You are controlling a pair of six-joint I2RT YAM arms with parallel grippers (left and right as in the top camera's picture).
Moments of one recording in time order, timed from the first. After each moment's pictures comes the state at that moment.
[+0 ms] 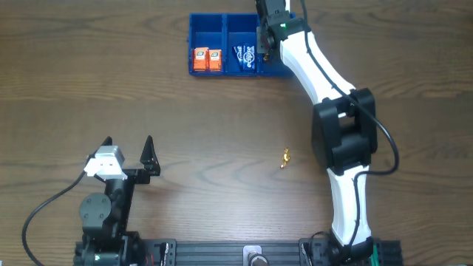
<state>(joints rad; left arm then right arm) -0.03 0.01 0.02 -0.12 0.05 -0.17 0.34 2.26 1.96 -0.71 0.27 0.25</state>
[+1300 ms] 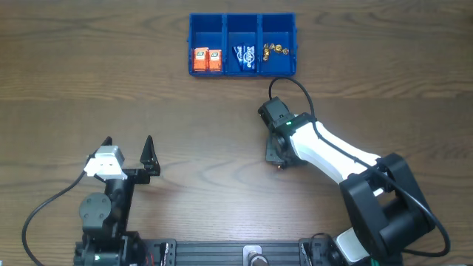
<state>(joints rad) -0.03 0.01 0.02 -0.12 0.05 -0.17 0.51 1.69 0.88 -0.71 0.06 0.60</state>
